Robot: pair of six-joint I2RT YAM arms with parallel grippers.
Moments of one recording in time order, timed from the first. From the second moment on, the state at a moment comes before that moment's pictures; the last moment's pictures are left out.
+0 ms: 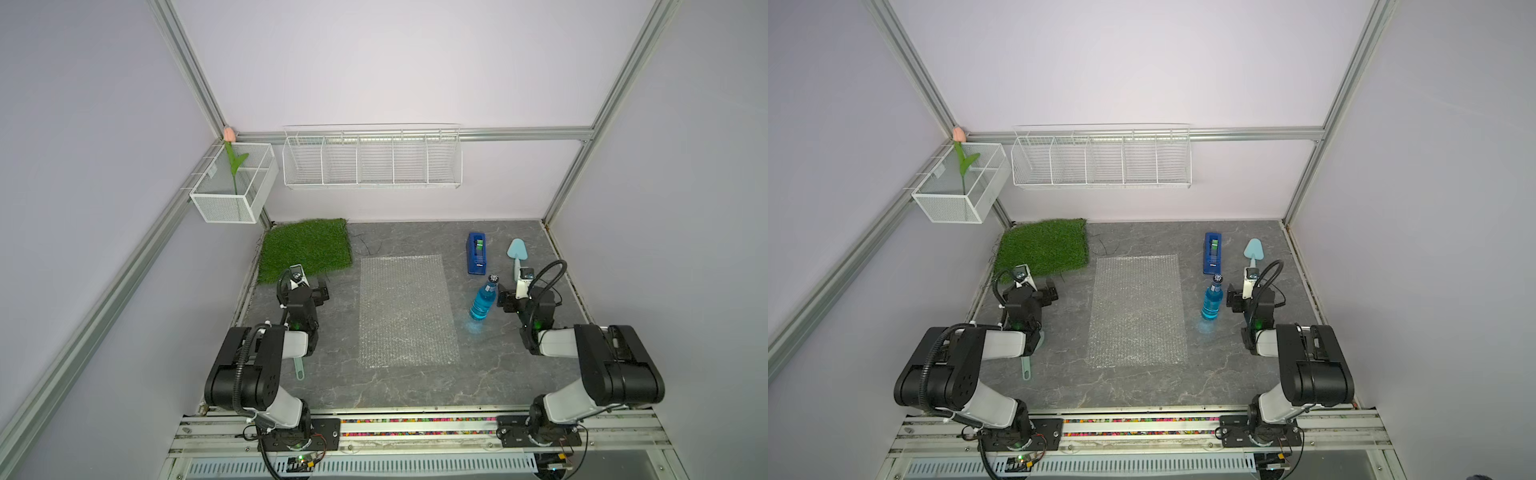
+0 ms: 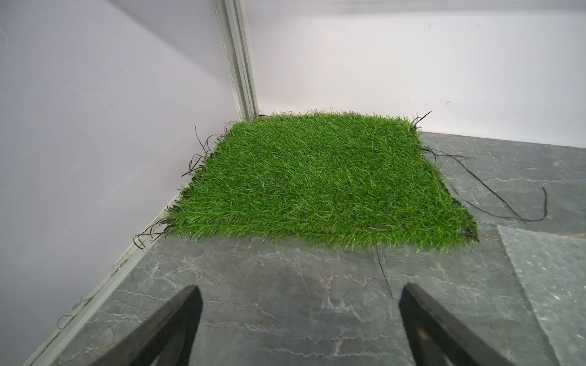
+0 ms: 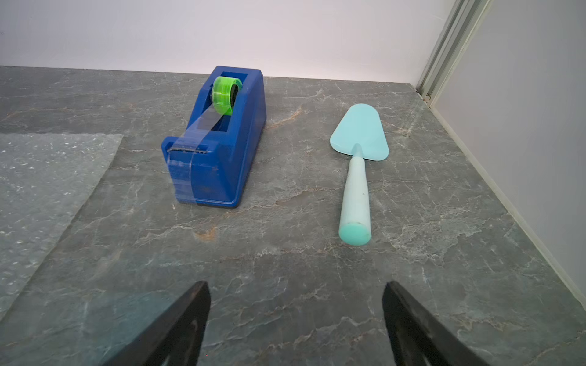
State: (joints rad) left arm -0.10 1.55 0.39 0.91 -0.34 -0.04; right arm -0.01 1.54 0.37 0.81 -0.01 -0.03
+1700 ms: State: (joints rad) left arm -0.27 1.08 0.79 -0.12 -0.19 -0.18; right arm 0.05 0.18 0.28 -0.17 -0.05 0.29
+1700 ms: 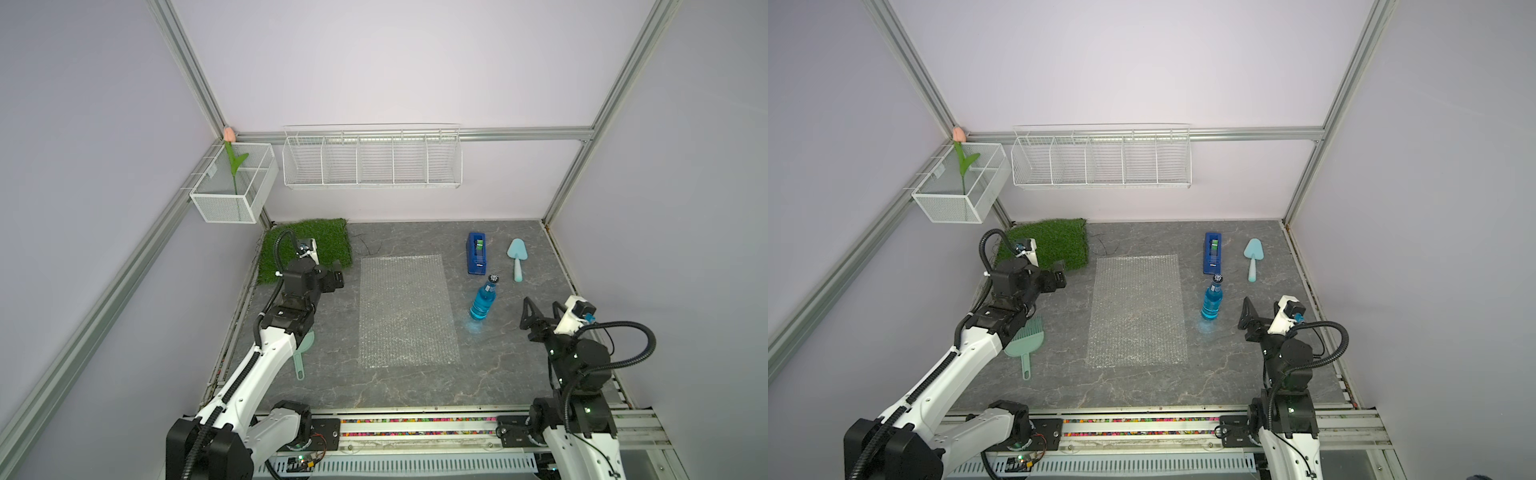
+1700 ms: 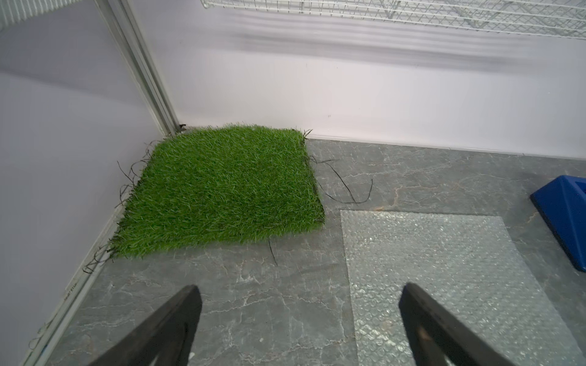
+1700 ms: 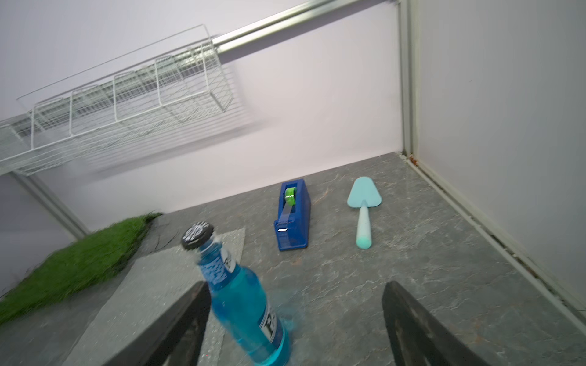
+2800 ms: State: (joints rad) left arm -0.28 1.16 0.71 -0.09 -0.16 -0.23; right arm 0.40 1.16 0.17 0.74 0.12 0.14
